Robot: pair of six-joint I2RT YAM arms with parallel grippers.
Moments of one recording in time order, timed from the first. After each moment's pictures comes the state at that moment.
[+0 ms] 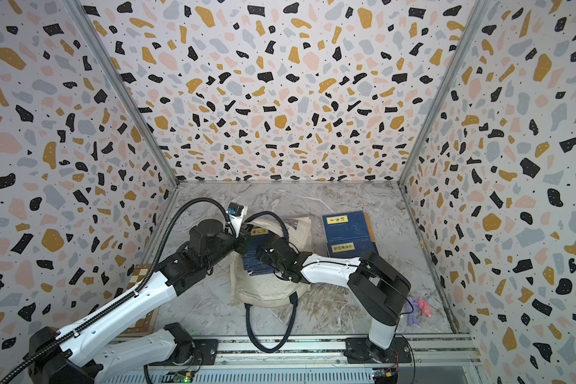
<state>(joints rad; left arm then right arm) -0.66 1.05 0.86 -0.17 -0.12 -0.09 0.98 1.75 1.03 0.06 0.17 1.21</state>
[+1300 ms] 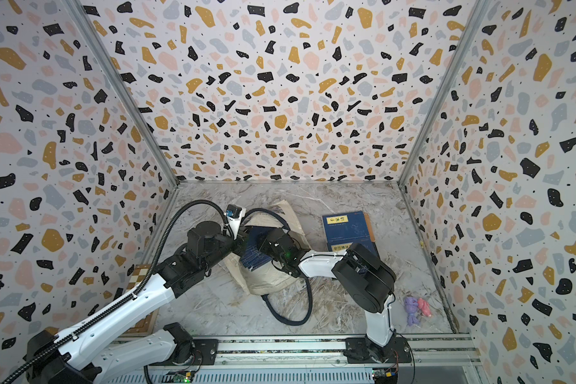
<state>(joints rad) -0.66 1.02 0.83 -0.17 -0.10 -0.07 0.90 1.88 1.04 0.42 0.10 1.10</state>
